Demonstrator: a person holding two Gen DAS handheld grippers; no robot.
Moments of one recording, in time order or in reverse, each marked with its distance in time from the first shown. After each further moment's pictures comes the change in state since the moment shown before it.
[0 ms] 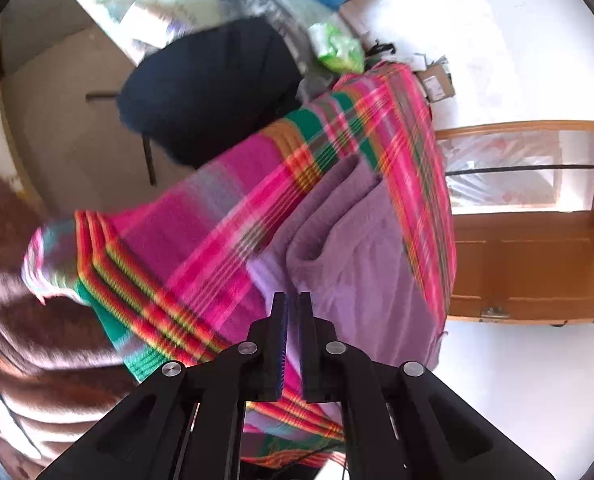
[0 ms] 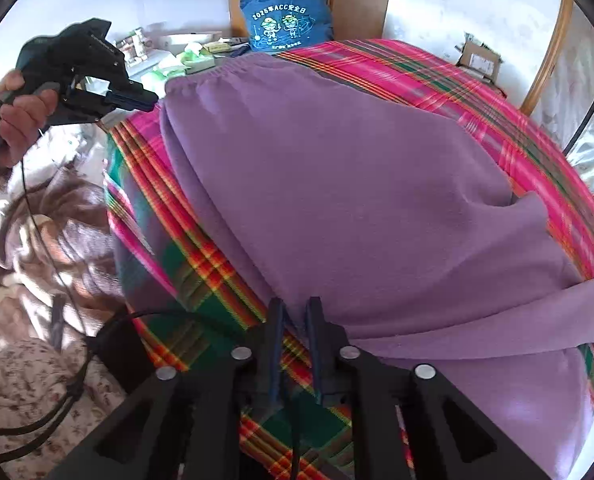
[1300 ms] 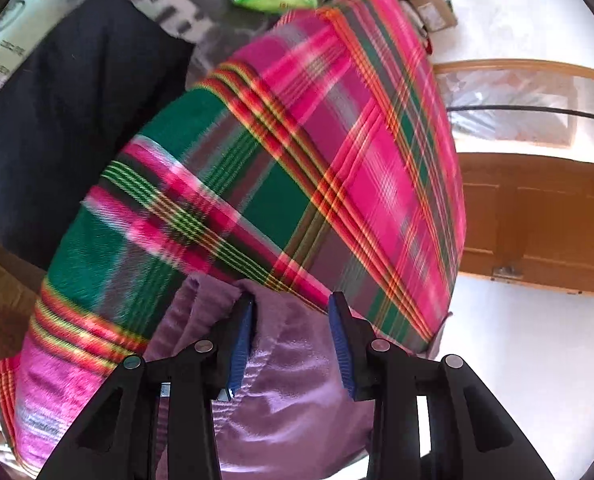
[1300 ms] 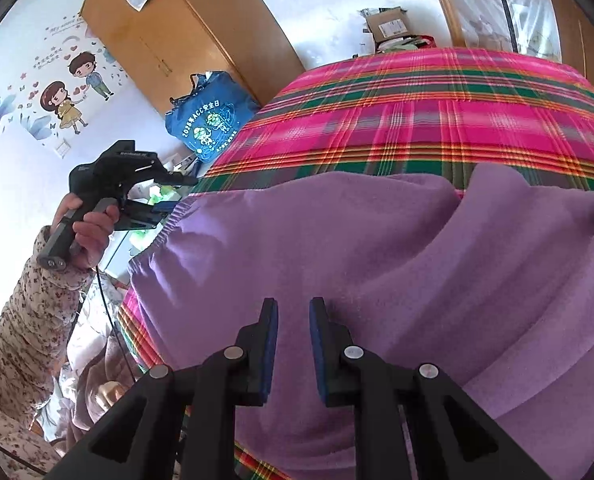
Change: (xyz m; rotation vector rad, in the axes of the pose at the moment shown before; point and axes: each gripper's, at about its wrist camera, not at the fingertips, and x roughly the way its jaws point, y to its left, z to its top) left arm 0.129 -0.096 0.112 0.079 0.293 0.037; right arm 0.002 -0.099 0.031 0.503 -0.241 0.205
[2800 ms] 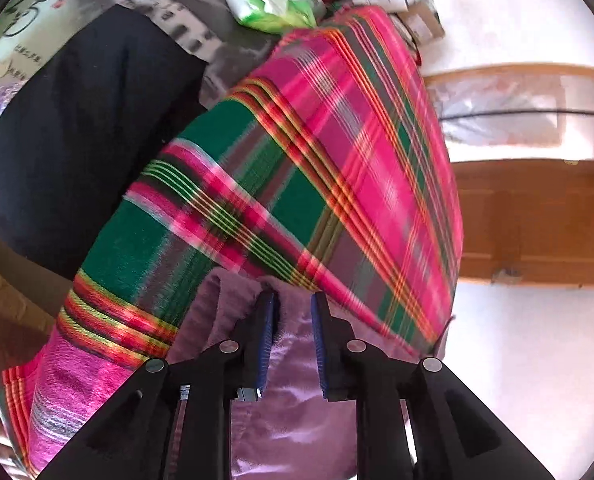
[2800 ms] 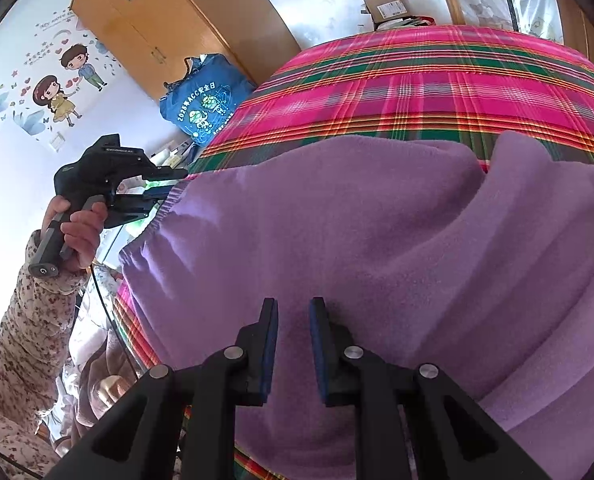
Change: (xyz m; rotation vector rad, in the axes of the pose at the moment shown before) left arm -0.014 0.009 -0.019 0.048 -0.063 -0.006; right arm 0.021 0.002 -0.002 0.017 0.056 -0.003
